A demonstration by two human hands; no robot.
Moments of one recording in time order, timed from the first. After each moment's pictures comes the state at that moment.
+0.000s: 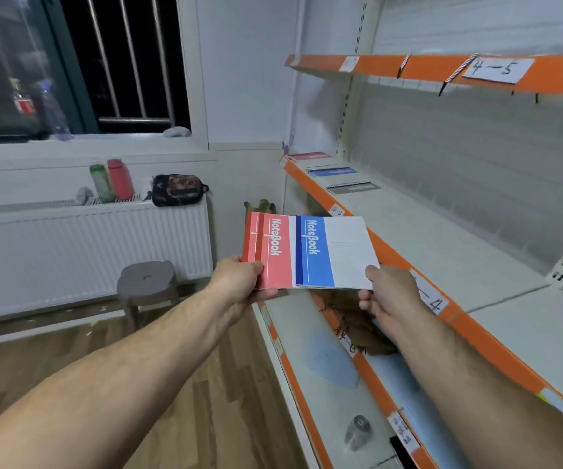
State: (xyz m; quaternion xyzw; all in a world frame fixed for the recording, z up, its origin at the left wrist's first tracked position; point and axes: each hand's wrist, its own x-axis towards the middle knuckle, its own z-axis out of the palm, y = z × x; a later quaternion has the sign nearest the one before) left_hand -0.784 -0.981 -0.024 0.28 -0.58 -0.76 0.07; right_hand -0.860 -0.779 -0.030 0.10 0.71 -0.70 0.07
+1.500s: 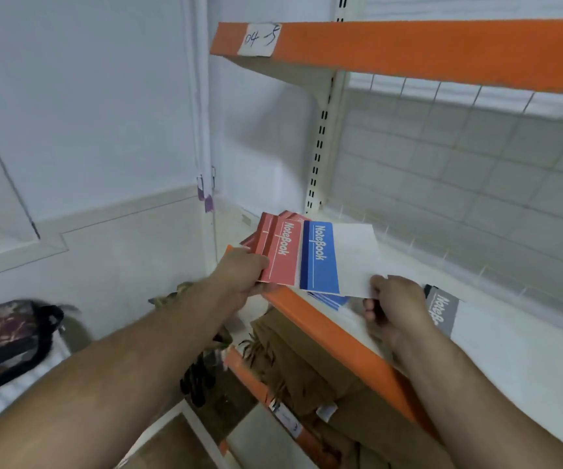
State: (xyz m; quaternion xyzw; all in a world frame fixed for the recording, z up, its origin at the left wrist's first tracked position) left_hand -1.471 -1.217 -0.021 0.11 -0.70 -0.69 -0.10; right_hand -1.411 -1.005 -0.027 0.28 0.64 -0.71 -0.09
